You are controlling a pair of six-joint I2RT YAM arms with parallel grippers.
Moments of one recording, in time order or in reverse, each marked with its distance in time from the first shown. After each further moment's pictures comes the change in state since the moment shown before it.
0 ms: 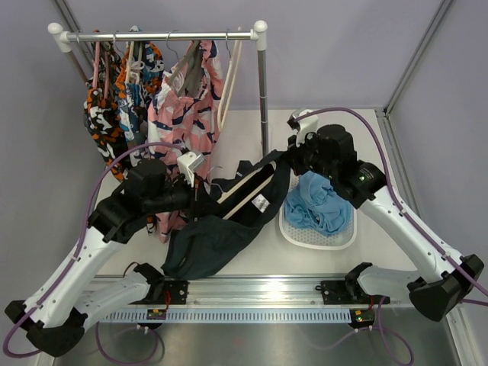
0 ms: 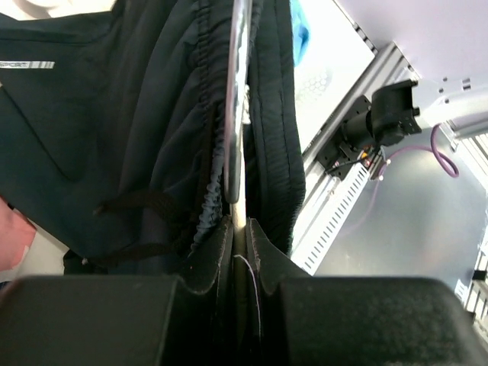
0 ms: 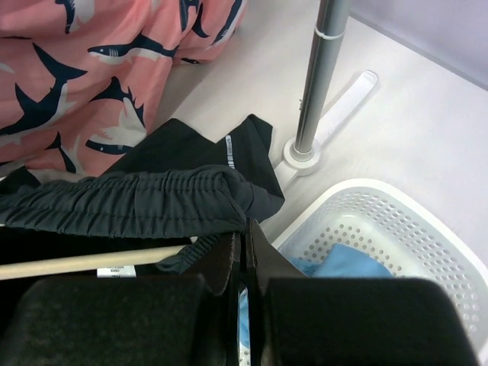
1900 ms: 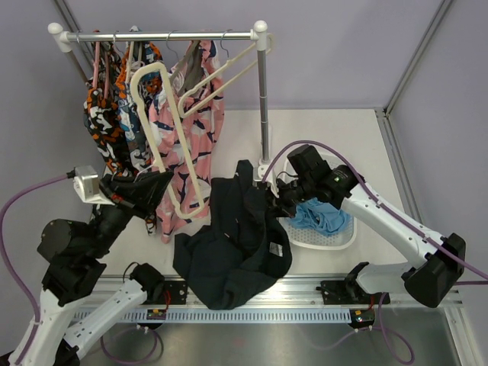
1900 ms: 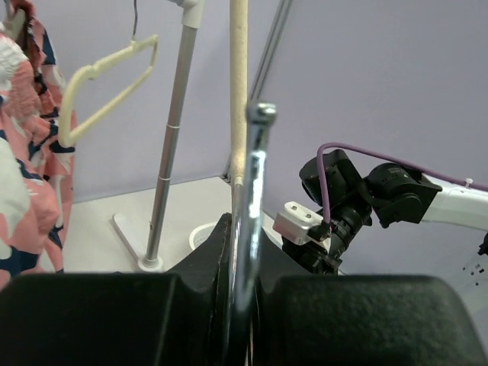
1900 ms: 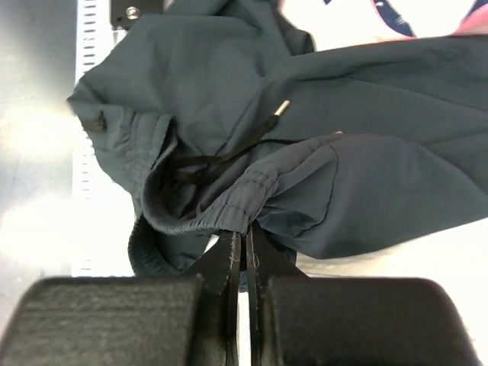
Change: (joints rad) left arm 0.000 -0.446 -0.134 0.539 -0.384 -0.079; right arm 0.107 0.104 -0.070 -0.319 -0.662 -0.530
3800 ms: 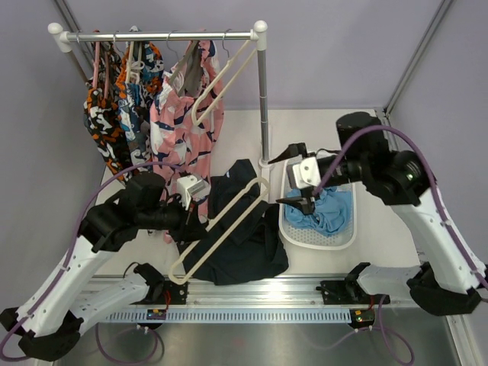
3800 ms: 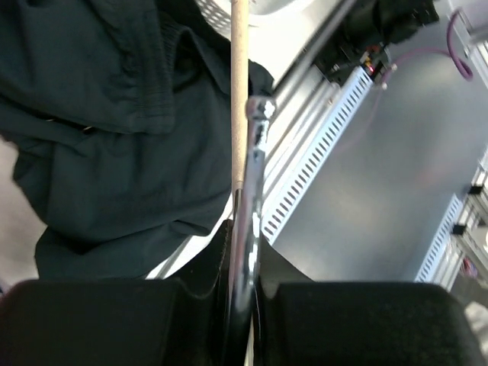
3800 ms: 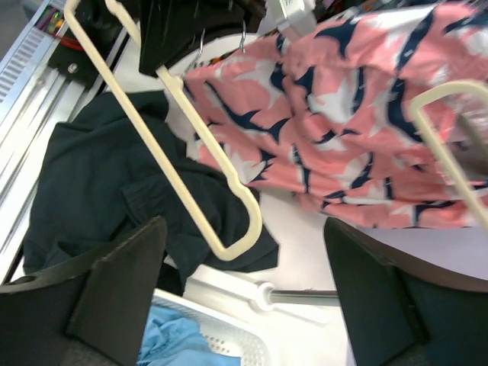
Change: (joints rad) left arm -0.027 0.382 0.151 -0.863 0.445 0.184; right arm -0.020 -0.084 0.565 -0.285 -0.072 -0.510
